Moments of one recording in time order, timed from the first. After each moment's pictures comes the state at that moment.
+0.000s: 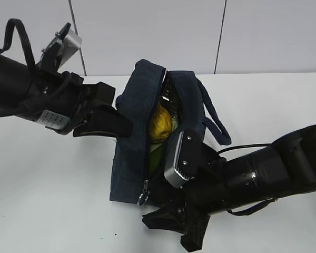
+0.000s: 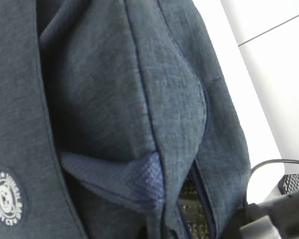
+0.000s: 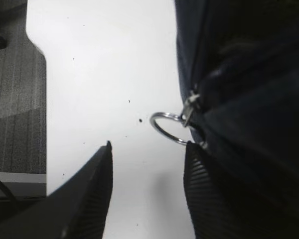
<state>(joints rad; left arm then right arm) -0.39 1.53 -0.94 -1.11 0.76 0.72 0.45 1.82 -0.71 1.79 0.73 -2.40</state>
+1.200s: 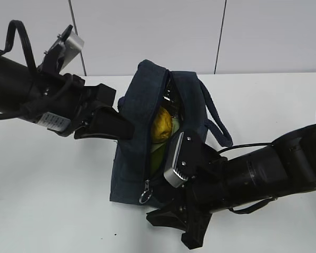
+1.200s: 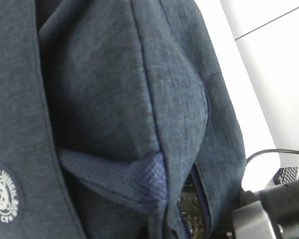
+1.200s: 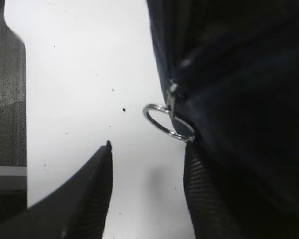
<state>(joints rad) -0.39 1.53 -0.94 -1.12 0.78 0.73 0.46 1.82 -0.71 1.79 0.67 -2.41</state>
